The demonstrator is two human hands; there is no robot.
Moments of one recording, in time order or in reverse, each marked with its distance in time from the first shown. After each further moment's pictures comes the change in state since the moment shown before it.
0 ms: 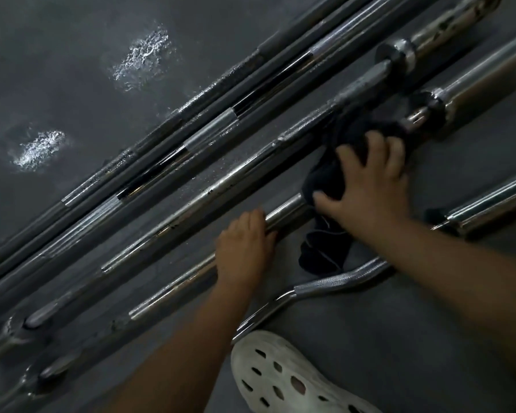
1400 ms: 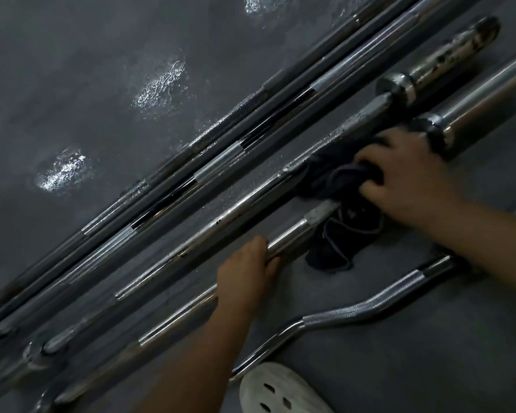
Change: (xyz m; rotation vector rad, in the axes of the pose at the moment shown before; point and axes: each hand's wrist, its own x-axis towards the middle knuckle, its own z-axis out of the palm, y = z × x) left_hand 0.016 -0.001 -0.032 0.005 -0.276 -0.105; right_hand 0.058 0.038 -0.034 0.138 0.052 -0.294
